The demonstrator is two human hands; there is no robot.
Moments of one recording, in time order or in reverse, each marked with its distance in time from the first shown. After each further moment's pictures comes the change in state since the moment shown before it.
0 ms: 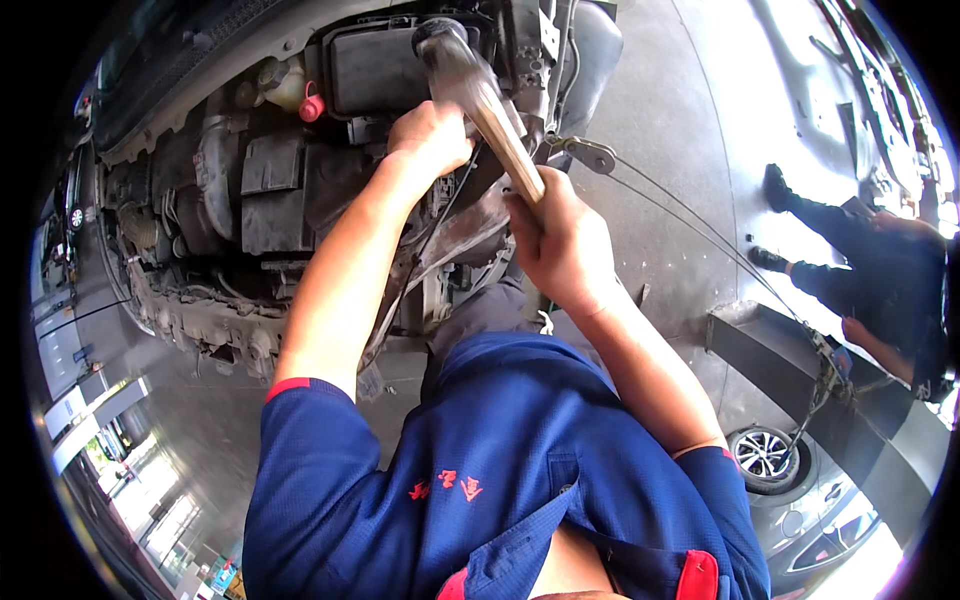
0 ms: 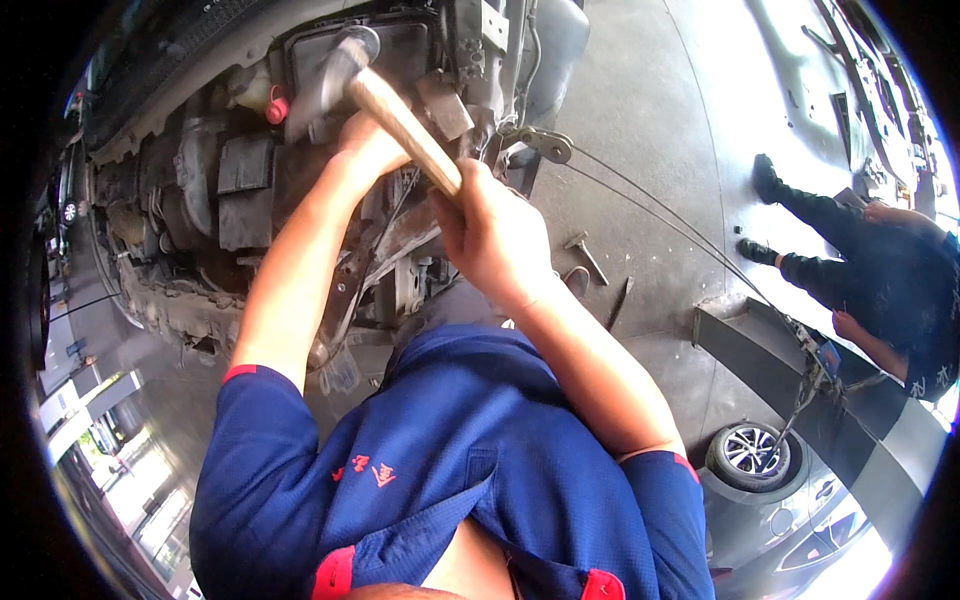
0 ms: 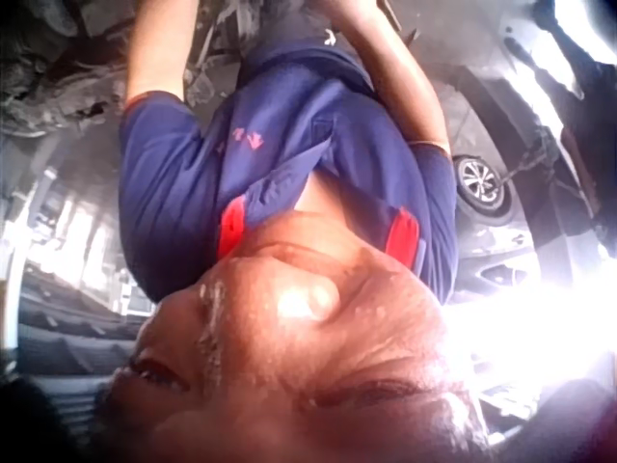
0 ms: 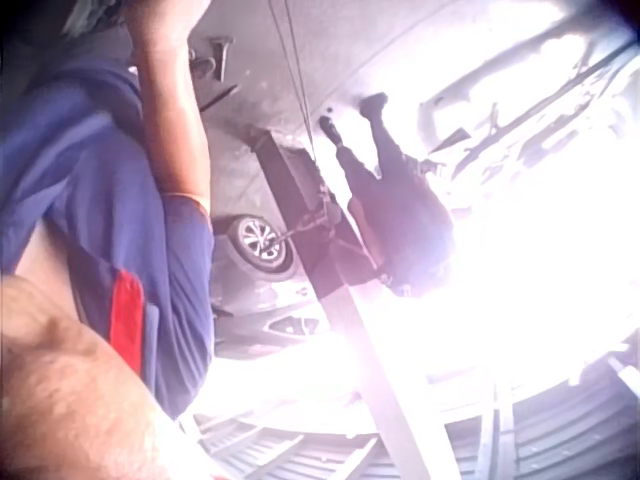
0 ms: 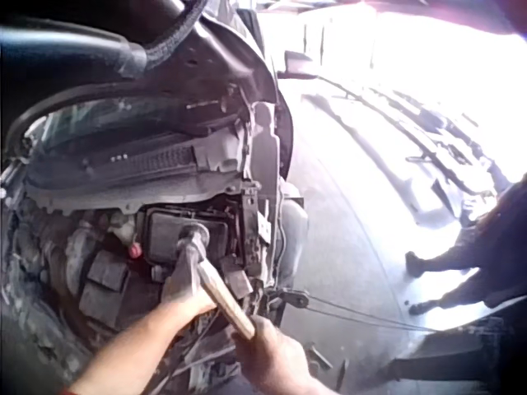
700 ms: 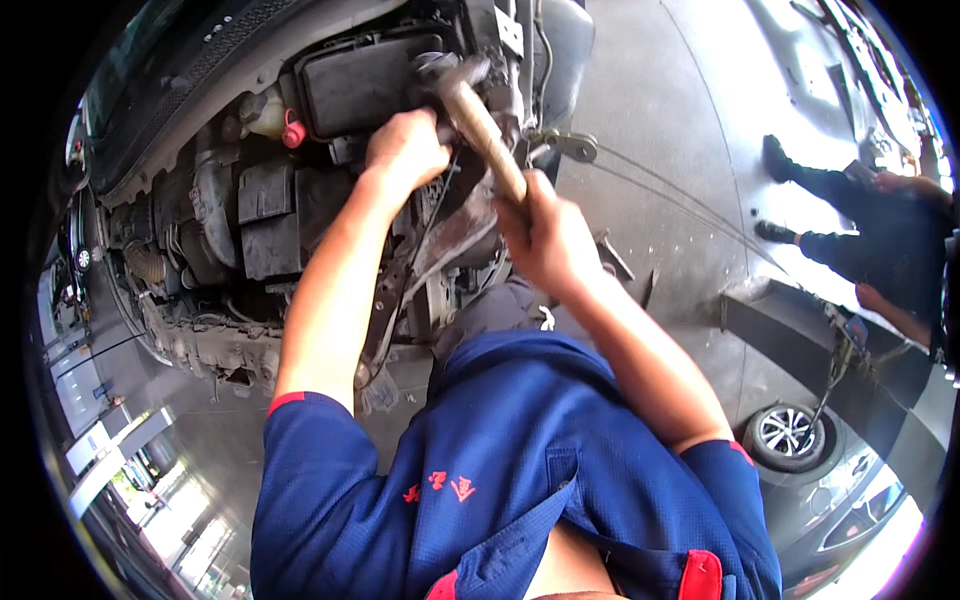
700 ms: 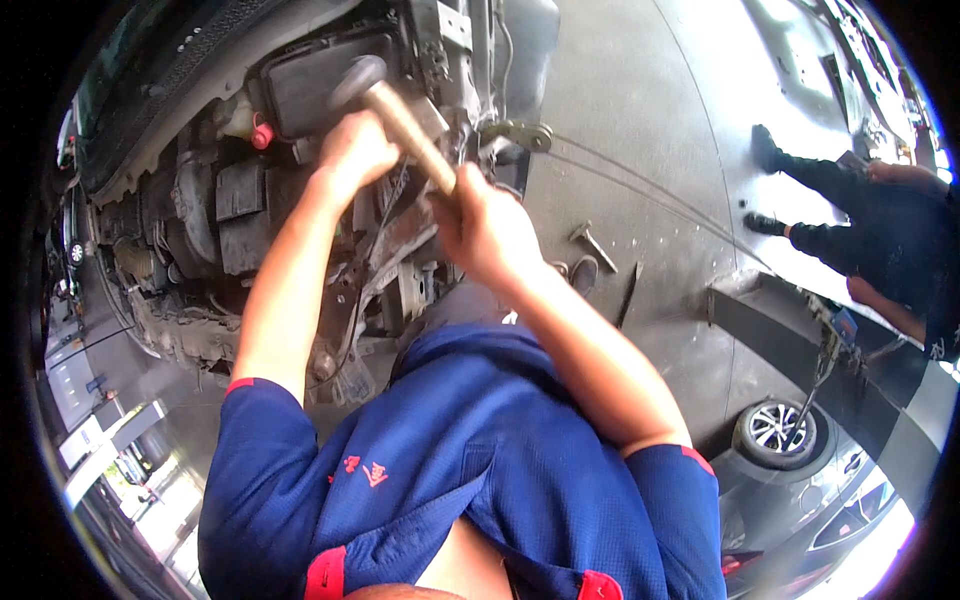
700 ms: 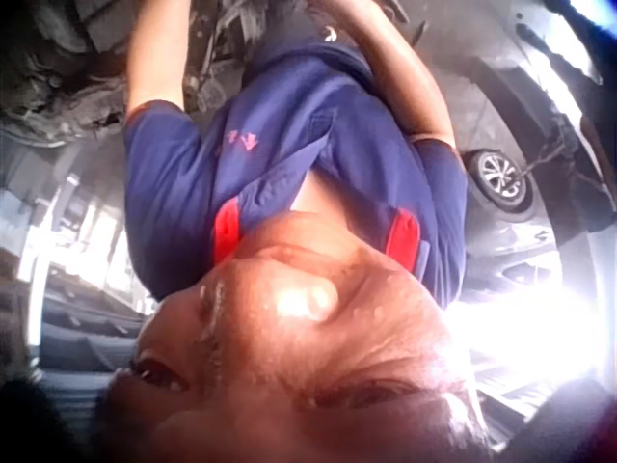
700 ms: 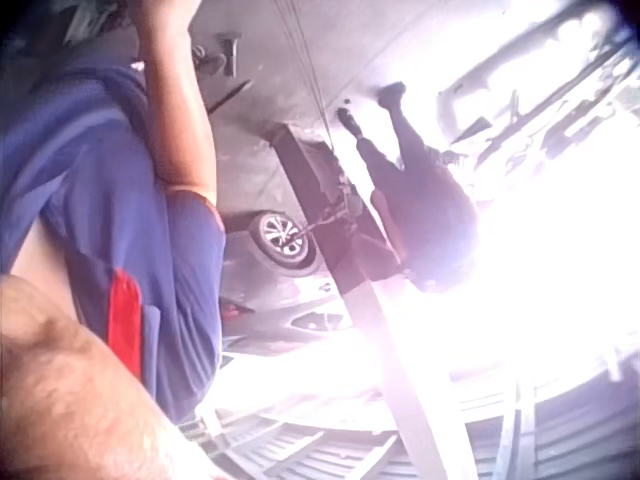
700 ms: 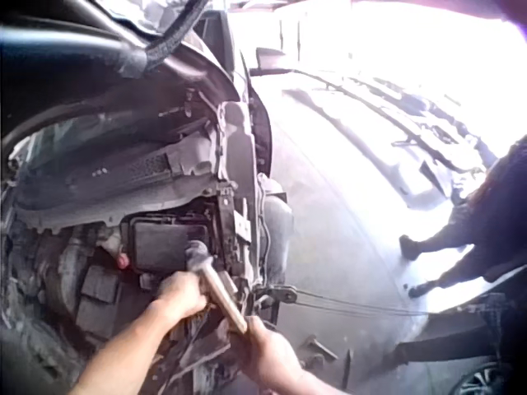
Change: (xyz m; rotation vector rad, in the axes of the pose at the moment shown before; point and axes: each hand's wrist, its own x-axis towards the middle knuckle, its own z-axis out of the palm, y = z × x) left_hand -0.002 0.020 -0.013 0.078 -0.048 0.004; right_hand -0.012 0.020 -0.010 0.171 -0.088 0.223
